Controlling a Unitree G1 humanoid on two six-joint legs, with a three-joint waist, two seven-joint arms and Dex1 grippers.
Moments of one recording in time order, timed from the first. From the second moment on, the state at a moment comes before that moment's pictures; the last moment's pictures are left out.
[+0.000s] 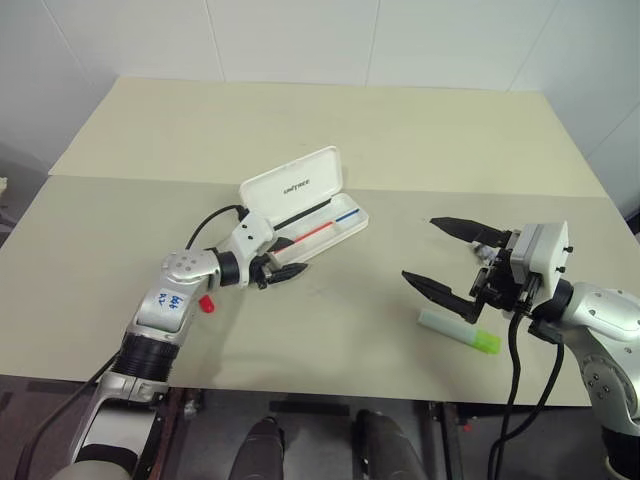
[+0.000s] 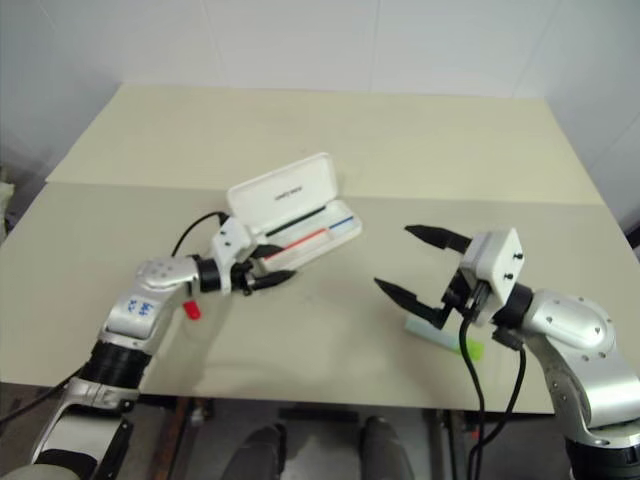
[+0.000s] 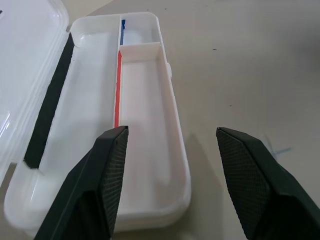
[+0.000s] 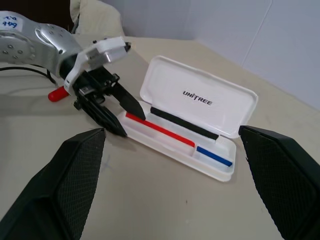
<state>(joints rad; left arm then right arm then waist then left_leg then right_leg) -0.59 0.49 -0.14 0.18 -0.18 0.32 -0.83 -0.13 -0.69 -0.22 -0.55 0.57 0.31 0.82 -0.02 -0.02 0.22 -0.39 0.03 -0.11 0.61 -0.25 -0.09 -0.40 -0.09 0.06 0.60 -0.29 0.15</state>
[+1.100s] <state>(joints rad) -0.68 0.49 -0.20 0.34 -0.08 0.21 -0.99 -0.15 -0.73 -0.24 -0.58 0.62 0.35 0.81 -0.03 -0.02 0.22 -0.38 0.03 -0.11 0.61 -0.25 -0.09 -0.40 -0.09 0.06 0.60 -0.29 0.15</state>
